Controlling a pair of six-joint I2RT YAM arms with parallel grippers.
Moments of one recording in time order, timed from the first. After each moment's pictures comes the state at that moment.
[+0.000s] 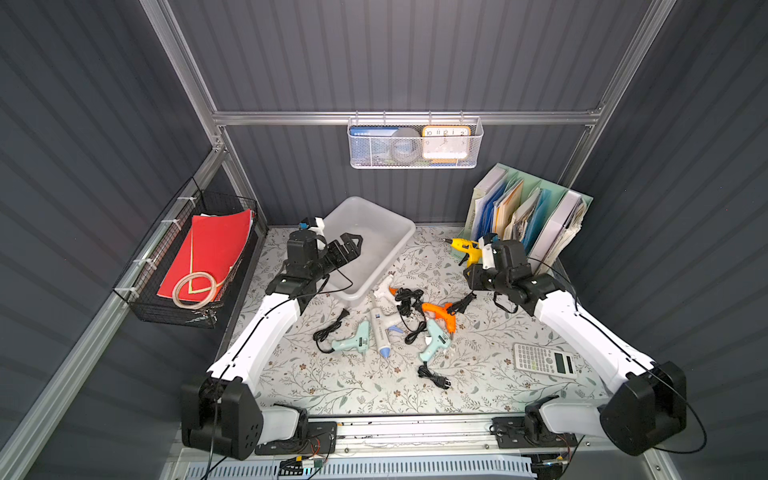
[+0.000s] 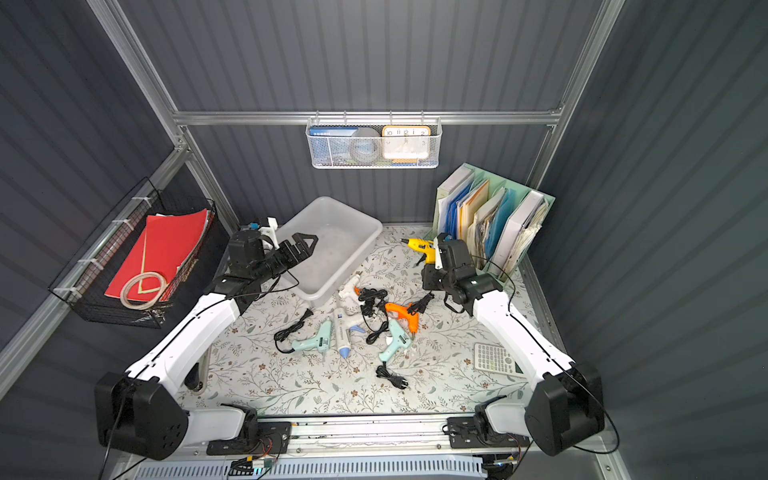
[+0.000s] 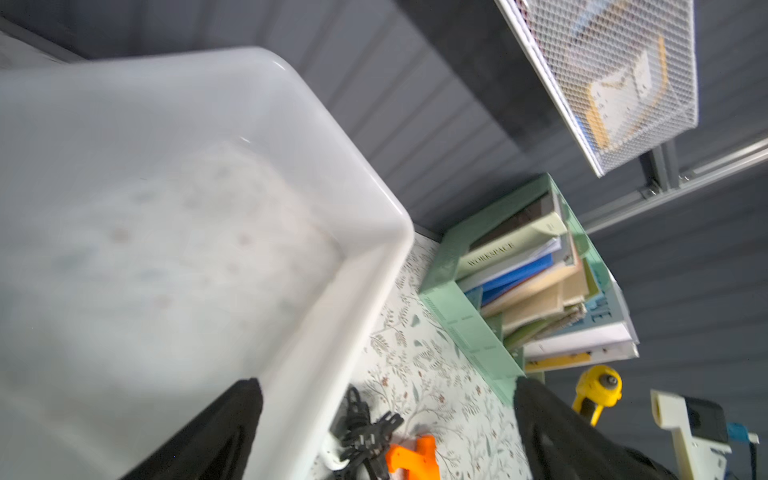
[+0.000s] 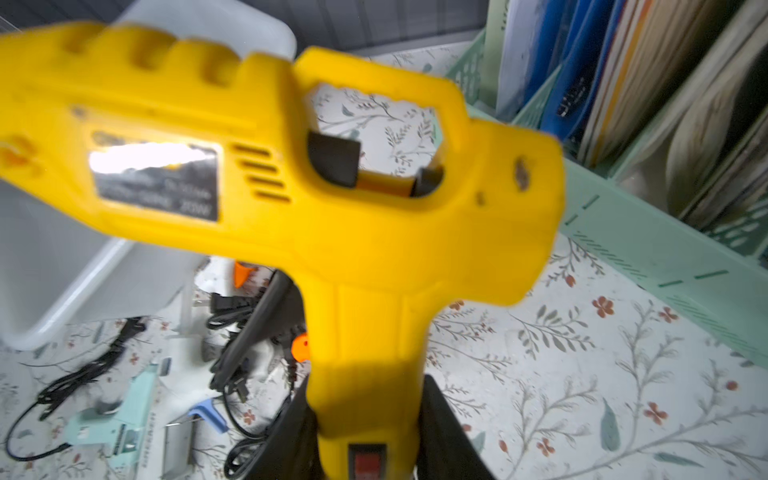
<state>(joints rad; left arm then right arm) -0.19 1.36 1.10 -0.11 0.31 -0.67 0.34 1.30 1.08 -0.46 -0.04 0.34</state>
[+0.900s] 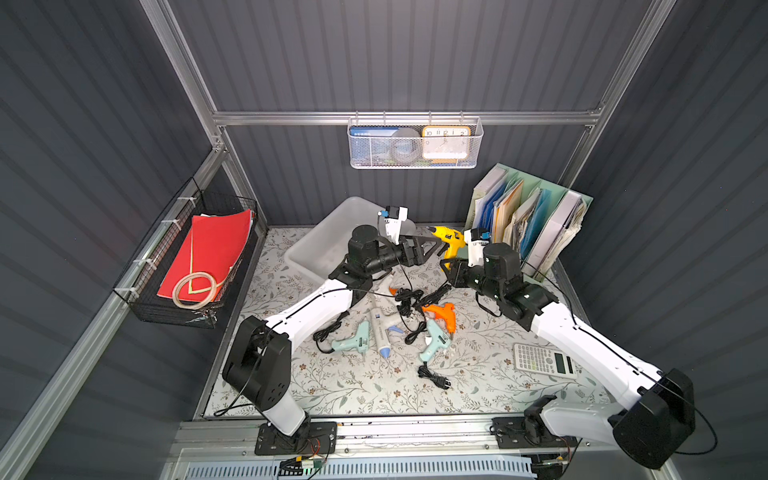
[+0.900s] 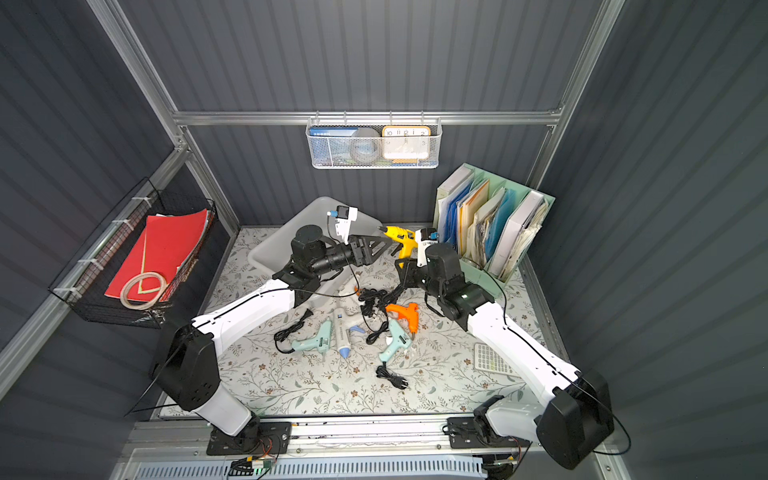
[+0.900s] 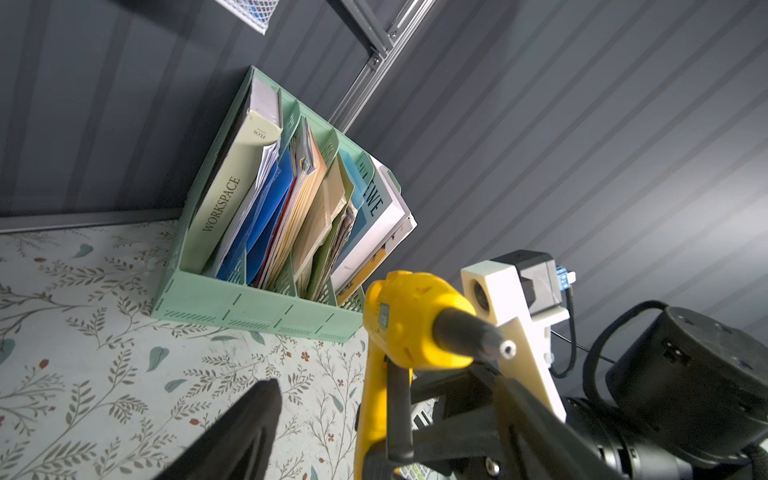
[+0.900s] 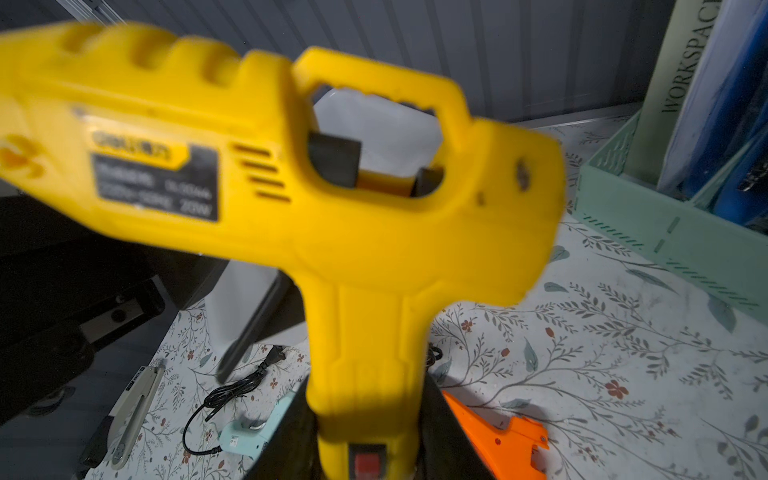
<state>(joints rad) -0.54 1.65 1.25 0.40 0.59 -0.66 0.50 1.25 1.04 -0.21 -0.06 0.48</state>
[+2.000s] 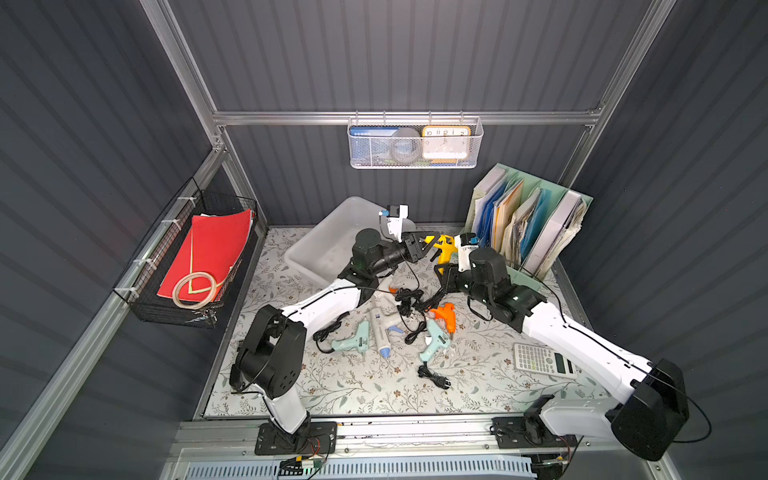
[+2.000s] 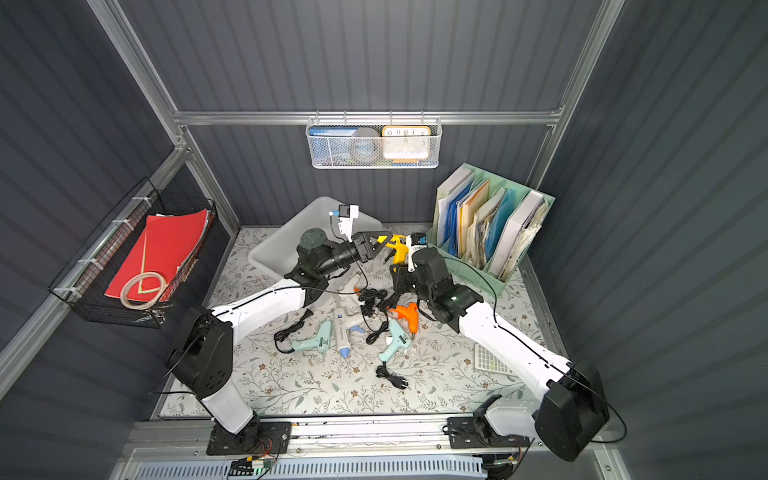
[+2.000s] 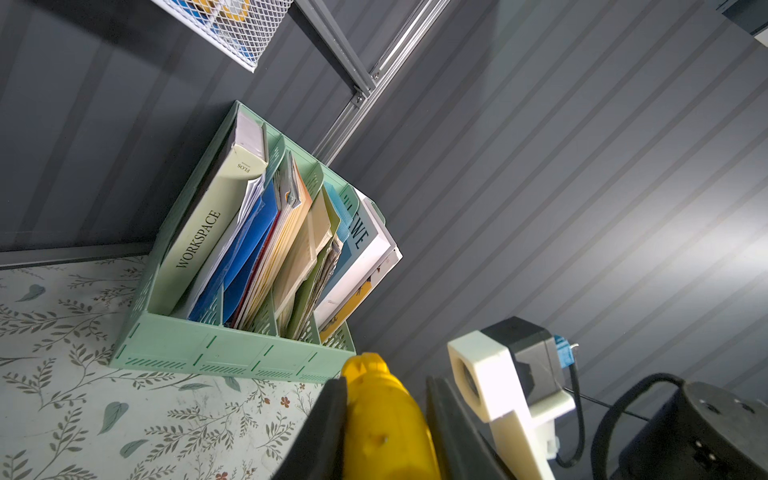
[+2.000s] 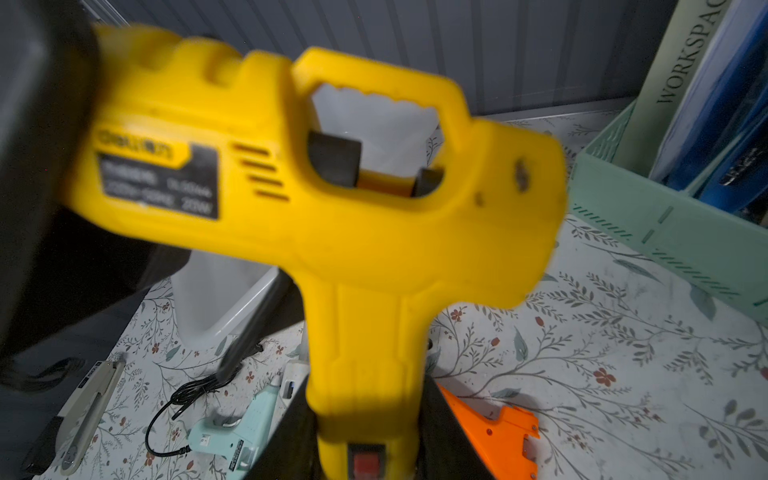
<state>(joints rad) -0.54 1.74 1.24 0.63 0.58 -0.76 0.58 1.29 1.04 -0.22 0.06 0.46</state>
